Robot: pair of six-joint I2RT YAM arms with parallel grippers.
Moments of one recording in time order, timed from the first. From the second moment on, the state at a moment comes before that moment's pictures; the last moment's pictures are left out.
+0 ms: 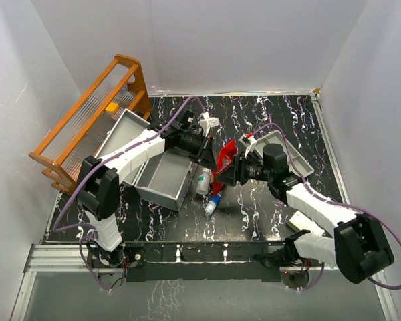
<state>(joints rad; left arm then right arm) -0.62 1.79 1.46 -0.59 0.85 -0.22 0.41 1.14 0.56 0.23 -0.73 0.50</state>
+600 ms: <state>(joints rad) -0.62 1.79 1.46 -0.60 0.85 -0.21 0.41 1.17 0.57 0.23 -0.69 0.53</state>
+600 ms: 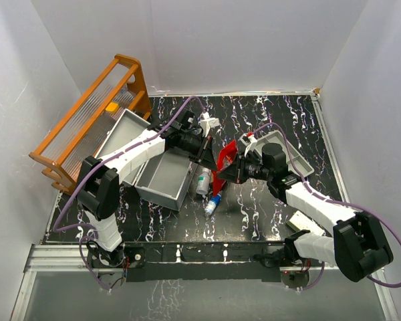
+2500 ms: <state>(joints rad) -0.62 1.79 1.48 -0.69 0.85 -0.07 0.33 1.19 0.76 -0.22 0.00 0.44</state>
